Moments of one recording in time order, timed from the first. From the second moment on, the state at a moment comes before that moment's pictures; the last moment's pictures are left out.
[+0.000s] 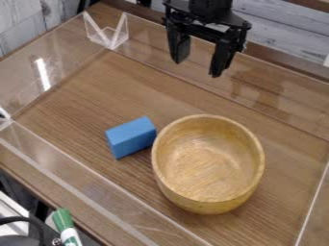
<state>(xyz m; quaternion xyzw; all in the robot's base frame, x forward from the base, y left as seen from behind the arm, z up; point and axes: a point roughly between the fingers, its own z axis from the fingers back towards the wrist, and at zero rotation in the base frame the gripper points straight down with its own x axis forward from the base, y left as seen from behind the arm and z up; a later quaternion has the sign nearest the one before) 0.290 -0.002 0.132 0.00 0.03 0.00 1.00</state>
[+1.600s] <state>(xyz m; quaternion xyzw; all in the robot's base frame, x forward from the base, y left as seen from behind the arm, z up) 0.212 0.052 0.085 0.00 0.03 -0.16 0.99</state>
